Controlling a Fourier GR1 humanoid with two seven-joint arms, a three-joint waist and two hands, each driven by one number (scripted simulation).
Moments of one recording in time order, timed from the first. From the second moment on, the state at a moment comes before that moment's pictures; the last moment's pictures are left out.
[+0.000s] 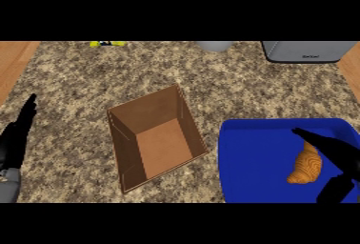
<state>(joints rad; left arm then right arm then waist) -0.09 0.44 0.09 -1.32 -0.13 0.16 0.06 -0.04 -0.61 0.11 -1.47 0.58 0.52 0.08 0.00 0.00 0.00</state>
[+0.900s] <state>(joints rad) -0.10 0.40 0.13 -1.37 -0.19 0.13 0.10 -0.12 -0.49 0.12 -1.26 0.86 0.32 0.06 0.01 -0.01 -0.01</state>
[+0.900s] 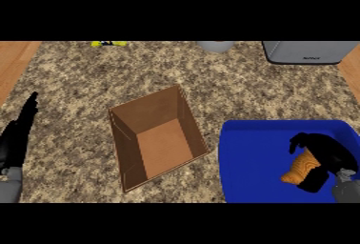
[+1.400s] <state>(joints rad) -0.06 0.38 0.15 -1.36 -0.21 0.14 0.07 0.02 -0.38 0.16 -1.46 1.00 0.09 0.19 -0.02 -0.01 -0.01</state>
